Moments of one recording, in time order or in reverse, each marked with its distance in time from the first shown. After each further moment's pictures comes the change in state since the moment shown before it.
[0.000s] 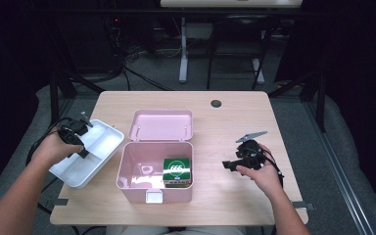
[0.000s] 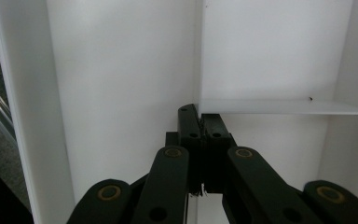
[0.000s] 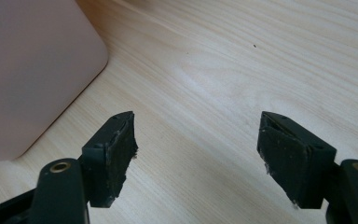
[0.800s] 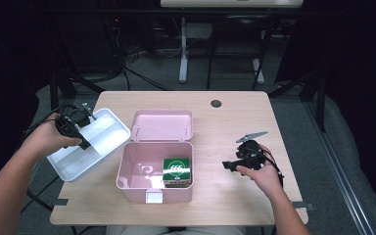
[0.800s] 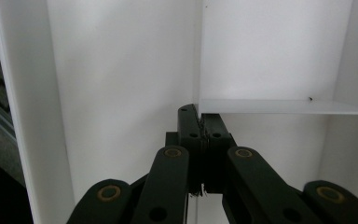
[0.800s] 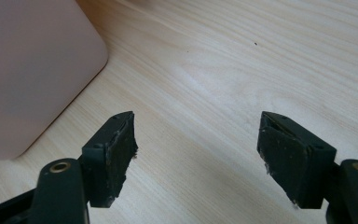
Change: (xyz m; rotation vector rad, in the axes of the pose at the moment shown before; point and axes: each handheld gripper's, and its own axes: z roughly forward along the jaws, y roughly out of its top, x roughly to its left) left arm -0.040 0.009 -0.062 -0.057 0.018 0.287; right arm -0.001 -0.001 0.001 0.006 0.005 0.005
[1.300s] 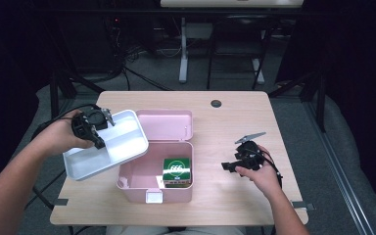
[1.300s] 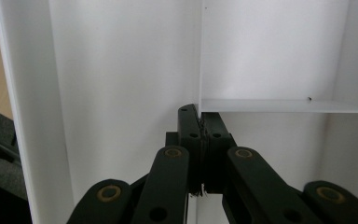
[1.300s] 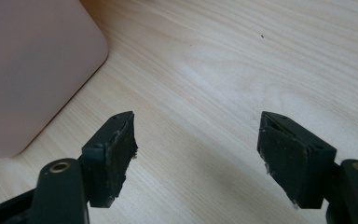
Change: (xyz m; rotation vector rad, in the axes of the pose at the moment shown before) left arm -0.048 0.034 -0.017 0.001 0.010 0.294; right arm 0.000 -0.002 0.006 0.013 0.014 0.010
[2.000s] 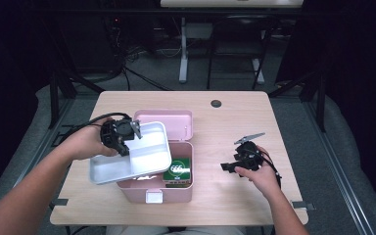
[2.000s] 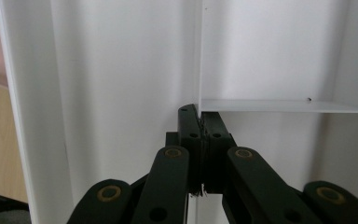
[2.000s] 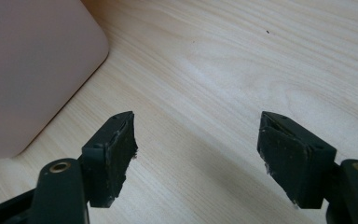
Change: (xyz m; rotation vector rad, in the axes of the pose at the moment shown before) left arm -0.039 0.052 0.017 -0.001 -0.039 0.234; right arm -0.001 -0.002 0.005 0.008 0.015 0.012
